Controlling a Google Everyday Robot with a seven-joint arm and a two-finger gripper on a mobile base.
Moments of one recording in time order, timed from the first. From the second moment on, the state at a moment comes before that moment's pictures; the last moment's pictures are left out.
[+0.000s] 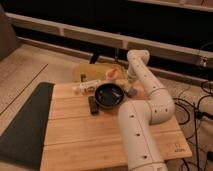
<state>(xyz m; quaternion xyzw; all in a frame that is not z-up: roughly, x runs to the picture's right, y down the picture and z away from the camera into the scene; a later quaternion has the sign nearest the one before) 0.183 -0.001 1.010 -0.35 0.08 0.34 0.87</state>
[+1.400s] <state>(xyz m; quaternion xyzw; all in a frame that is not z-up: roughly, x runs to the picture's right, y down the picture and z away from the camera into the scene) 0.241 0.021 0.994 -0.35 0.21 0.38 0.83</state>
